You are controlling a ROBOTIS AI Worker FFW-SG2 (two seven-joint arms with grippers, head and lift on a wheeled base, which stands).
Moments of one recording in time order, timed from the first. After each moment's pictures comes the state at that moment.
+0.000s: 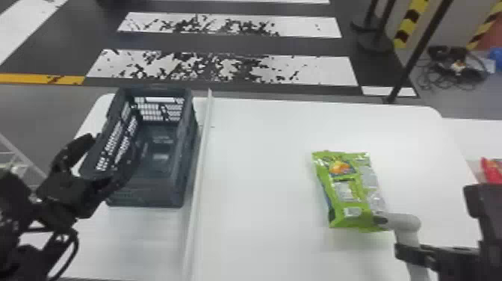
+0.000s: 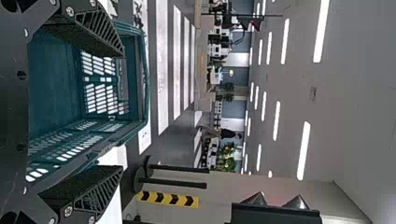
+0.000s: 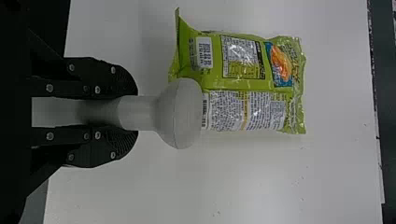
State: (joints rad) left arm 0.50 0.20 0.25 -1.95 0.31 -0.02 -0.41; right arm 0.44 -0.16 -0.24 -2.45 0.01 1.56 0.42
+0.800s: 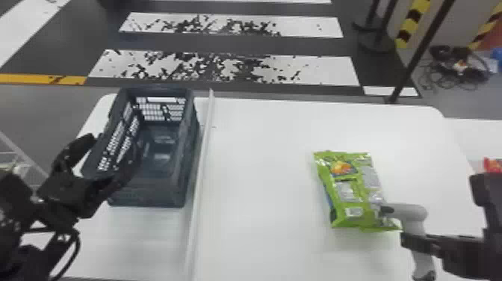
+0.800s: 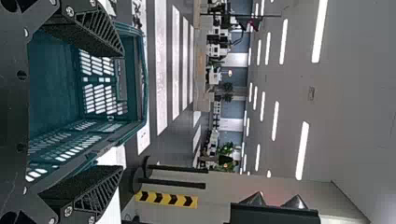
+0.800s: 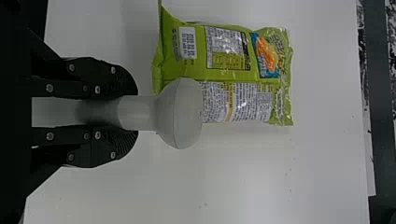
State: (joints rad) left arm 0.50 0.20 0.25 -1.95 0.31 -0.03 -0.41; right arm 0.38 -0.17 -0.26 -2.41 0.02 1.56 0.41
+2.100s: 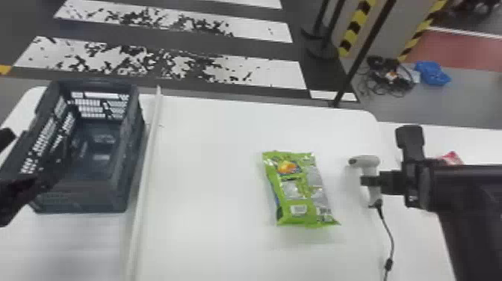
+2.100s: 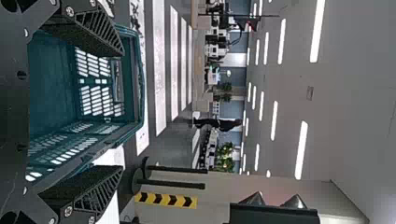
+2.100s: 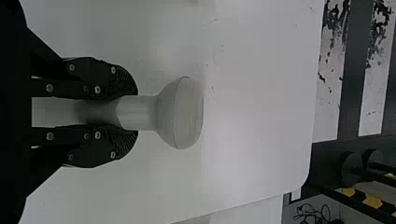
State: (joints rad) left arm 0.49 0.20 0.26 -1.95 0.31 -0.03 -0.41; right arm -0.08 -0.35 -0.20 -1.61 0.06 1.15 0.35
